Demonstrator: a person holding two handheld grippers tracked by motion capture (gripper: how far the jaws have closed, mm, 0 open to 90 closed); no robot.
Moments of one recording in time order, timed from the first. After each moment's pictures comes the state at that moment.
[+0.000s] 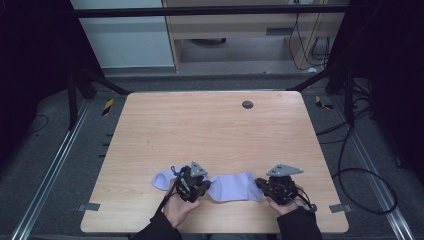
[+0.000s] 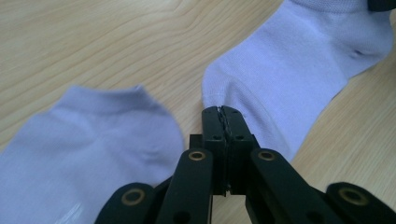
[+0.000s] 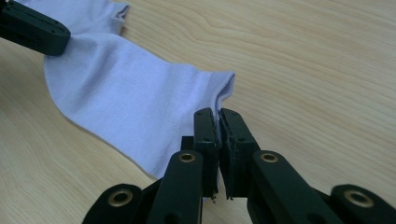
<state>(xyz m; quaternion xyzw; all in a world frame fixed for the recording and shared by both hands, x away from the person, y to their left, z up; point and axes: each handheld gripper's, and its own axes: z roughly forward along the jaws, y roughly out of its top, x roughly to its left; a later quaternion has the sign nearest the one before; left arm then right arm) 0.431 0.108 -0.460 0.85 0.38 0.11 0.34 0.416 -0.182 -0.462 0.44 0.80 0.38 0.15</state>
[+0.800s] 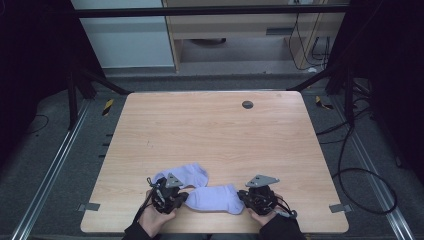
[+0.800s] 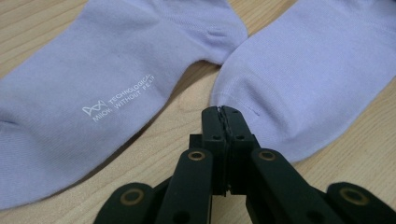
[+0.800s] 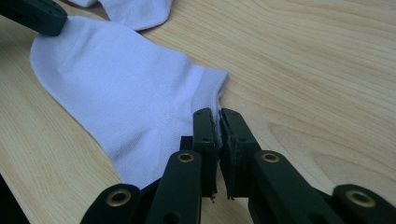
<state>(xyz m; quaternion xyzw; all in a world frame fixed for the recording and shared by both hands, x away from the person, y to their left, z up) 0.412 0.167 -0.482 0.86 0.40 0.10 0.31 0.403 -0.134 -0.489 0.42 0.82 0.37 0.12</state>
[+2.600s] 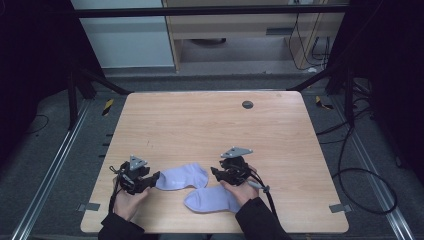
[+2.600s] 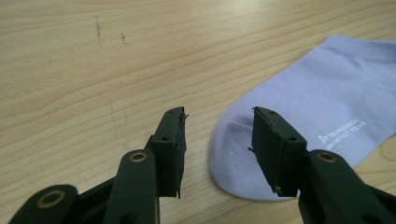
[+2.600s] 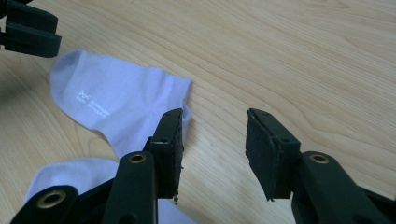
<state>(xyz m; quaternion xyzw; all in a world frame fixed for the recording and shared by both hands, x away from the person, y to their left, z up) 0.453 0.254 -0.471 0.78 0.50 0.21 0.32 0.473 -0.068 -0.460 0.41 0.80 0.41 0.13</state>
